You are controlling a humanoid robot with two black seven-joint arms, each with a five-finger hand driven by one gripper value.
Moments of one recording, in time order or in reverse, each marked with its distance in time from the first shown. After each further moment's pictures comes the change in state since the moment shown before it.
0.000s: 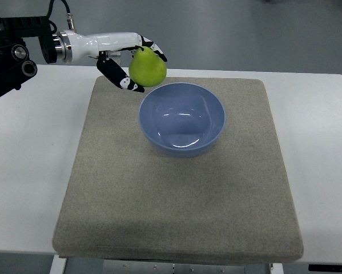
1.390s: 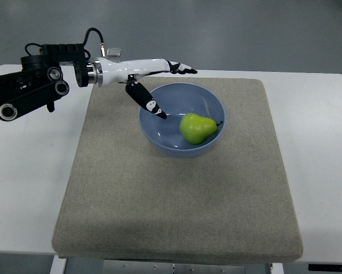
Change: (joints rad) left arm 0.021 -0.093 0.089 0.051 -0.260 0.020 0.010; right arm 0.001 0.000 0.000 0.000 0.000 0.000 0.000
